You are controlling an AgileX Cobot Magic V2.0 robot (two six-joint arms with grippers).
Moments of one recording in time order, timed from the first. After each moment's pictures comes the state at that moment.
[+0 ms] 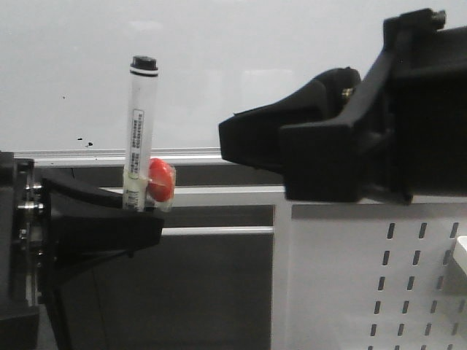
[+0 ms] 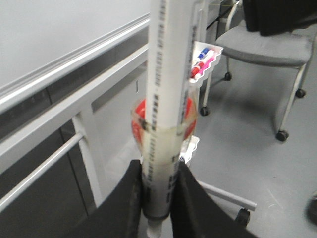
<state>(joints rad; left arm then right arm) -0.43 1.63 -0.24 0.79 -1.14 -0.10 0.77 1.25 -0.31 -0.27 -0.74 0.26</state>
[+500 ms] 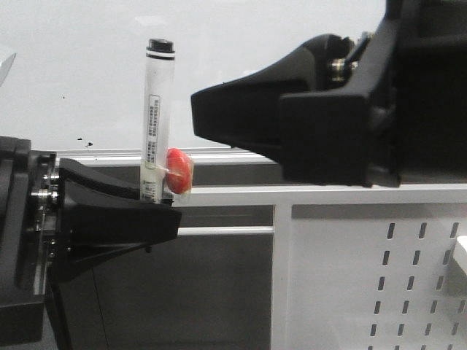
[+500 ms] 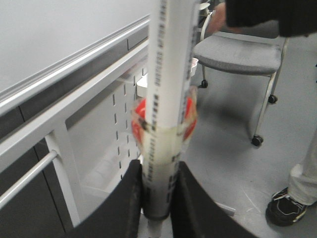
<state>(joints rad) -0.43 1.64 -0.29 0.89 -1.14 -0.19 0.77 1.26 -0.31 -0.33 -0.84 0.26</state>
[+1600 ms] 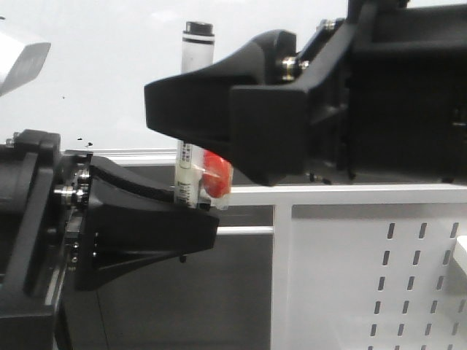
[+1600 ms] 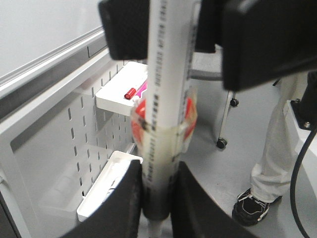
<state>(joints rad) -0.51 1.64 -0.34 0.95 -1.14 -0.27 0.77 1.38 -0.33 -0.33 -1.00 0.26</state>
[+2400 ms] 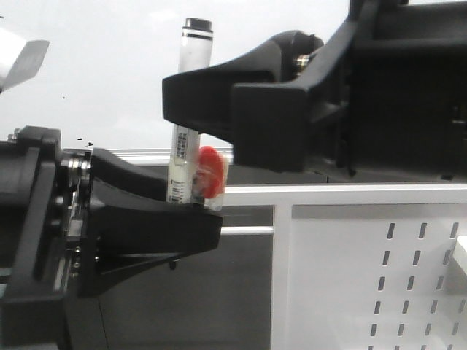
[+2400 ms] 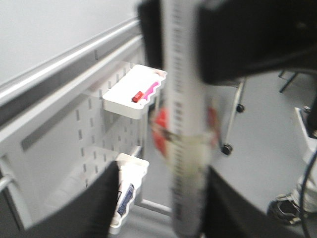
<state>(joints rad) -0.51 1.64 -0.34 0.90 -1.14 -0.28 0.77 1.38 -0.33 -0.32 -1.00 0.24</state>
